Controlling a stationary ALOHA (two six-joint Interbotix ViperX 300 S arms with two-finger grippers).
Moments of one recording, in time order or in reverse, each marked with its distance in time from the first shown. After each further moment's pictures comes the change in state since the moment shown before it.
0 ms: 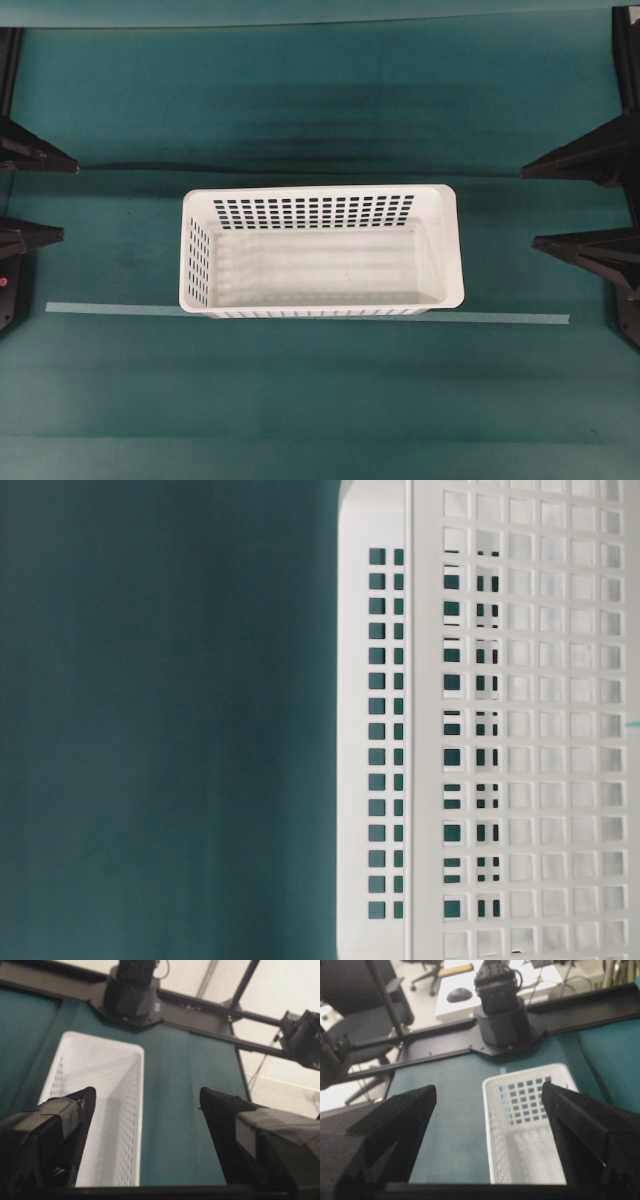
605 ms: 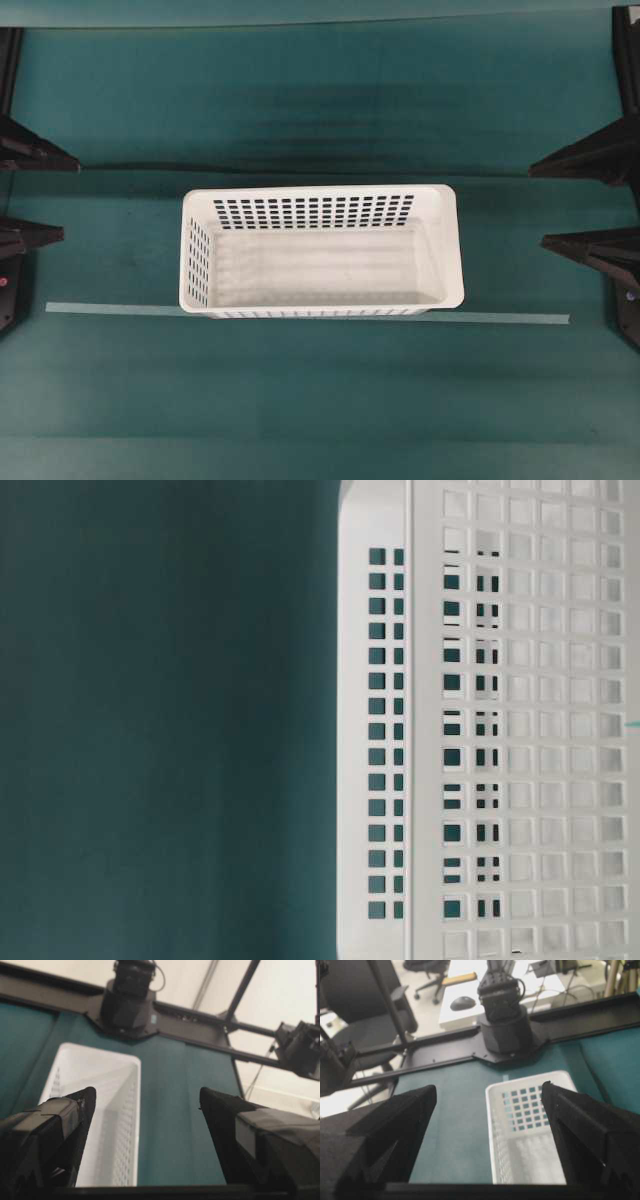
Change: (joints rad) left arm -0.005 0.000 0.011 0.002 -0.043 0.002; right arm 0.006 -0.023 0.003 0.000 -0.008 -0.002
